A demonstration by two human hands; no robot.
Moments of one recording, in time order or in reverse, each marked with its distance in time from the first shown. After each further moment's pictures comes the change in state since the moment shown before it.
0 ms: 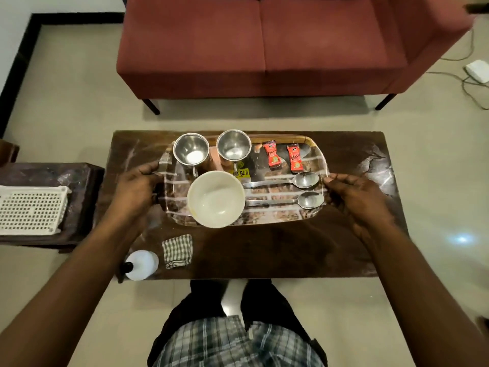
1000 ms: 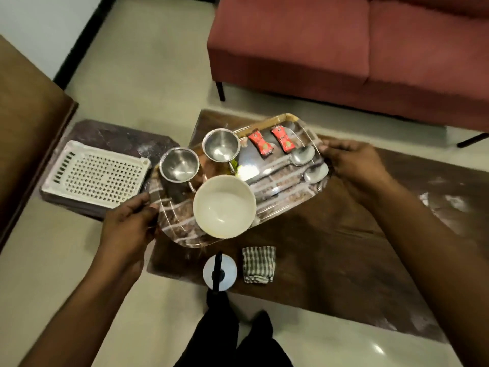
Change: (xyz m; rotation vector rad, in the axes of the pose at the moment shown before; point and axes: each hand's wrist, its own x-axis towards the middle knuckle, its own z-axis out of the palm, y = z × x) left_hand 0.046 -0.132 -0.277 -0.268 0.264 -0.076; right_hand 0.032 0.016 0.366 -0.238 -0.222 -0.126
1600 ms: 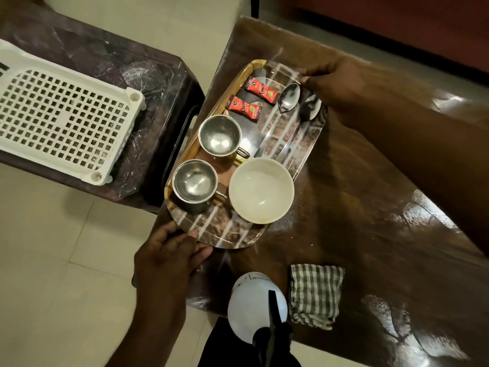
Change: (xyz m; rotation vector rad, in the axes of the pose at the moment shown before) left_hand 0.101 -0.197 0.001 -0.209 0.250 -0.221; right_hand 0.214 0.111 0.225 -0.435 -0.132 -0.098
